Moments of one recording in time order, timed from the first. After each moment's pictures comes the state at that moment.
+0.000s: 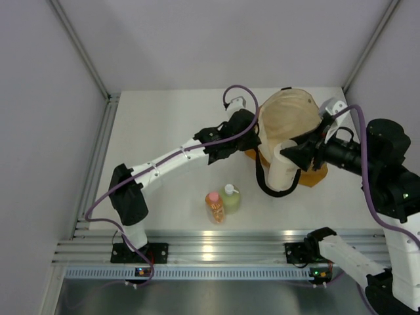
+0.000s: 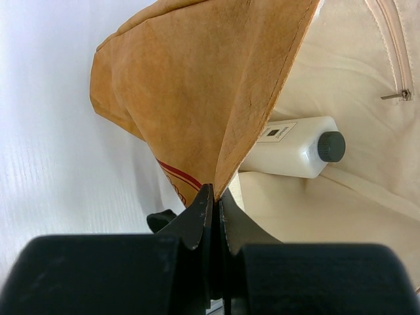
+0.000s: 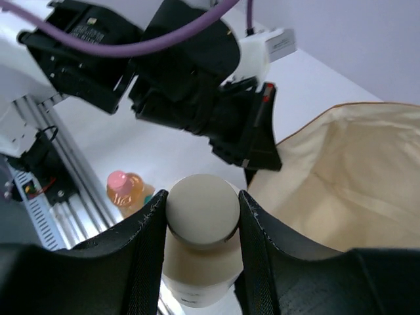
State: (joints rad) left arm -0.95 1.80 1.70 -0.49 -0.31 -0.96; right arm 0.33 0.88 1.54 -0.87 -0.55 -0.08
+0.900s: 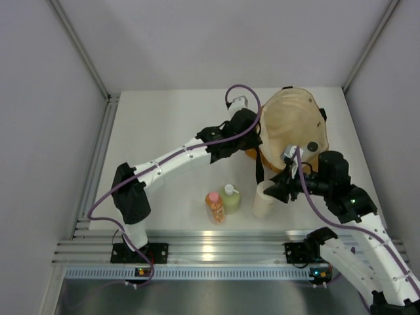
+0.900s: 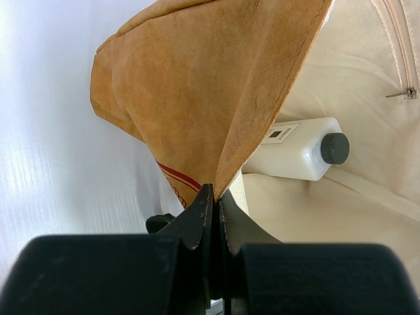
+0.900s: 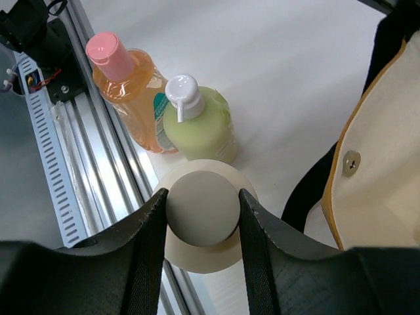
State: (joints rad) left arm -0.95 1.83 1.73 -0.49 -0.31 -0.94; right arm 0.36 0.65 0.79 -0.67 -0.73 -0.19
